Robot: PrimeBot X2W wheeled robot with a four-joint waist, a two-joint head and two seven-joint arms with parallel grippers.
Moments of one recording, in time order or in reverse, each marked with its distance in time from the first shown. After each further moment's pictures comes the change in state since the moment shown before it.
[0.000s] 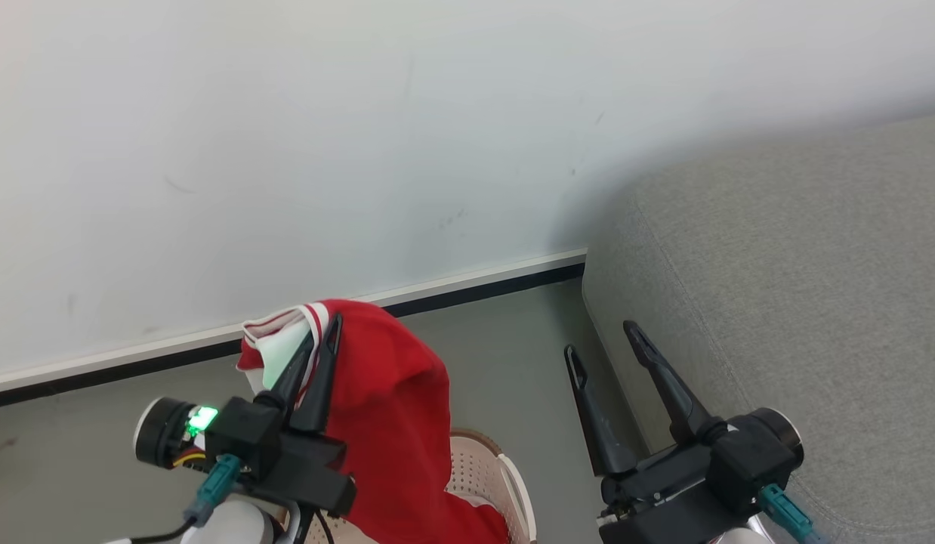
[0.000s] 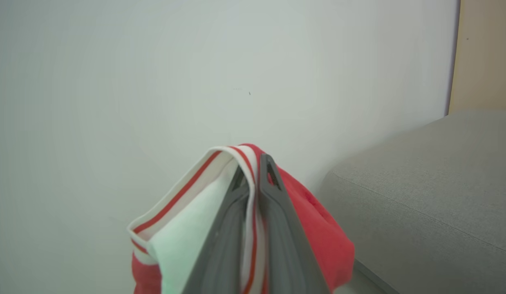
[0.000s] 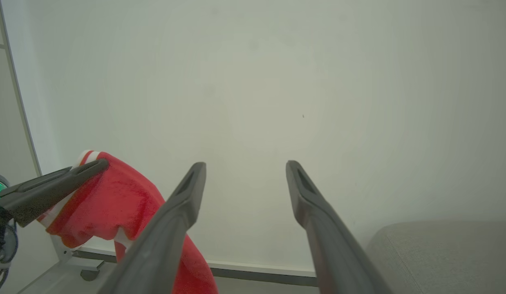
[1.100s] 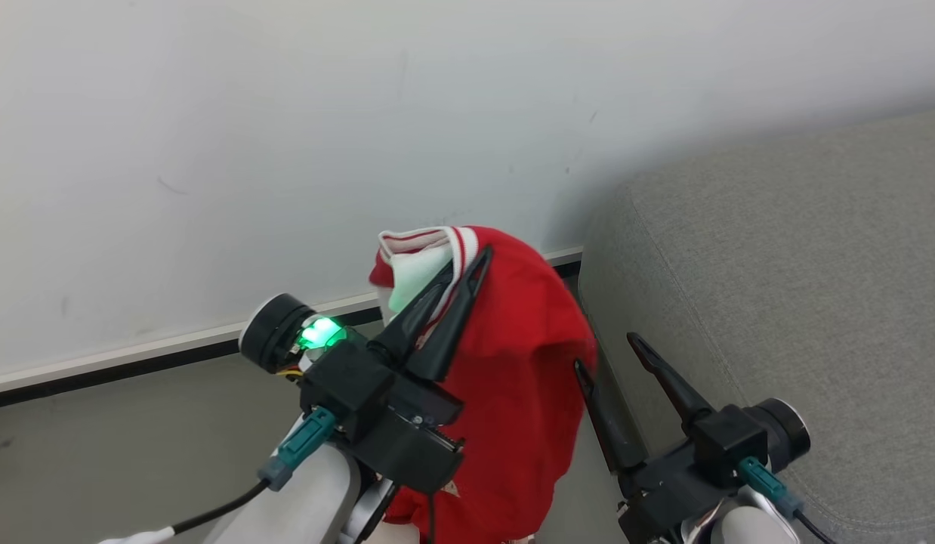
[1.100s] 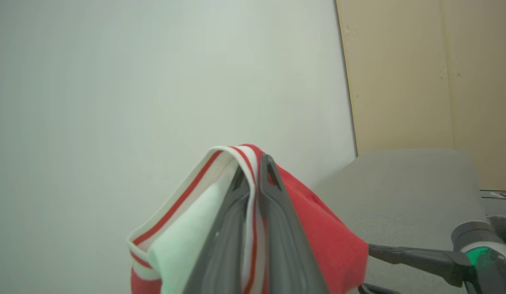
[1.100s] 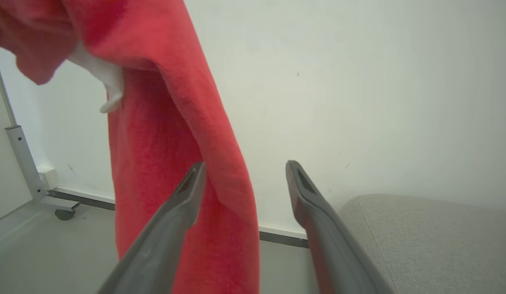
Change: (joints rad) left arm -0.172 -0.067 -0.148 -0.174 0.000 -0.095 0.076; right arm -0.083 -0.094 0.040 0.208 -0.026 0.000 0.000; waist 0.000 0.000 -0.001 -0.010
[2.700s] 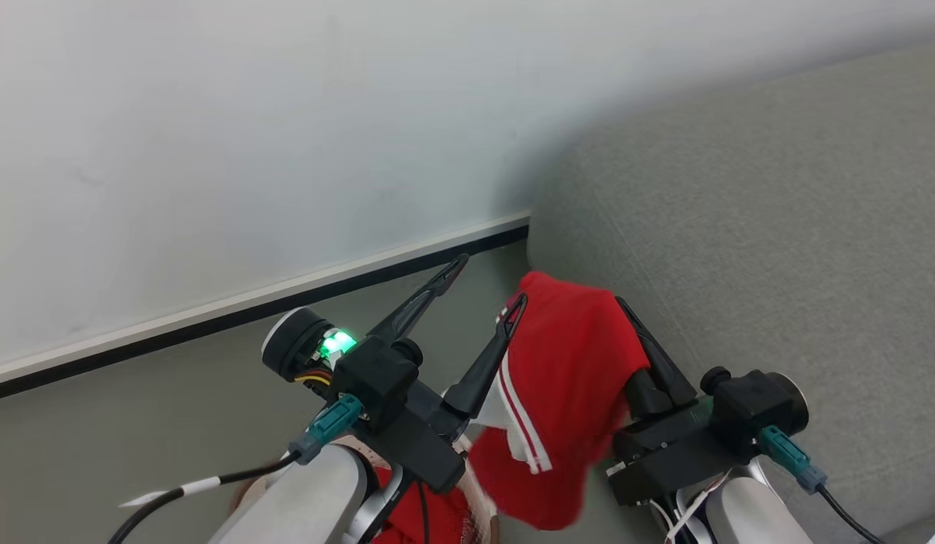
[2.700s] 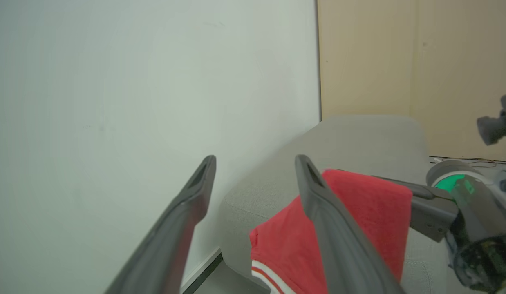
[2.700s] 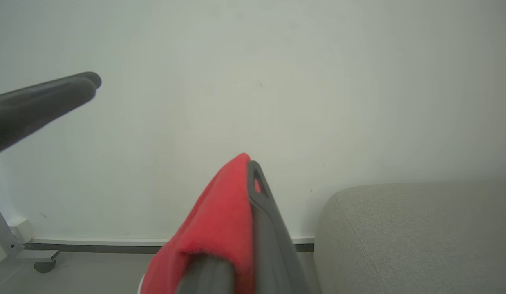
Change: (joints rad) left arm -0.030 0.011 -0.069 0.093 -0.051 -0.028 0.052; right arm -0.047 0.071 -0.059 -0.036 0.071 0.000 0.000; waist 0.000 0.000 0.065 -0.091
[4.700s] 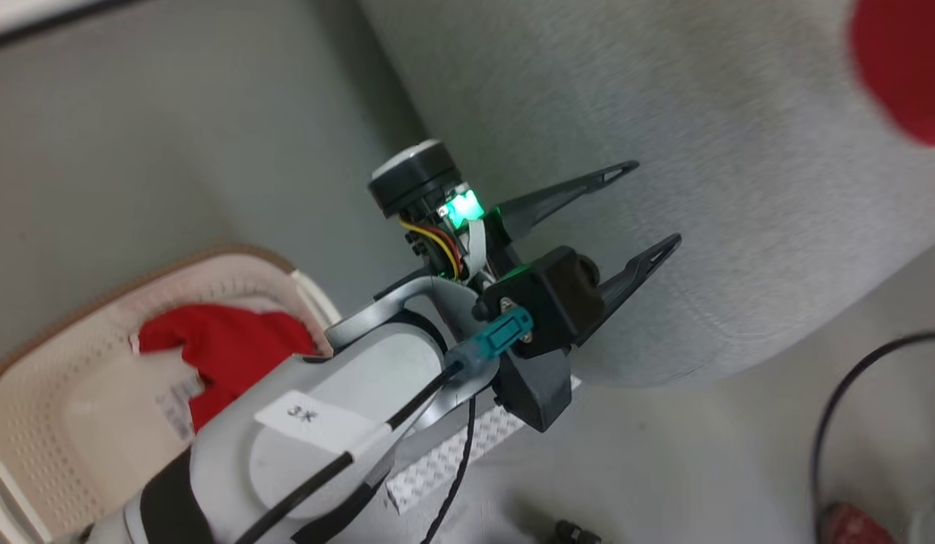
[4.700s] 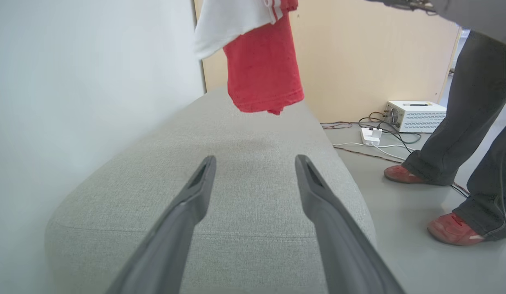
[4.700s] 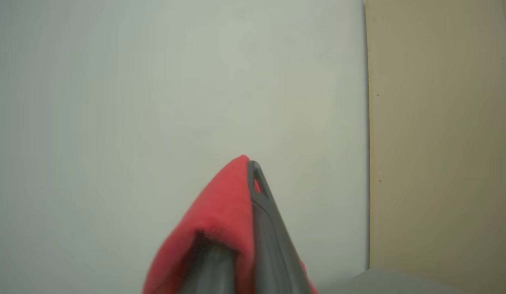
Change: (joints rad) left arm -0.395 -0.014 -0.203 -0.030 0.098 -0.143 0.213; right arm -0.621 -0.100 -0.648 -0.163 0.100 0.000 0.000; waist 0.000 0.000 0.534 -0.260
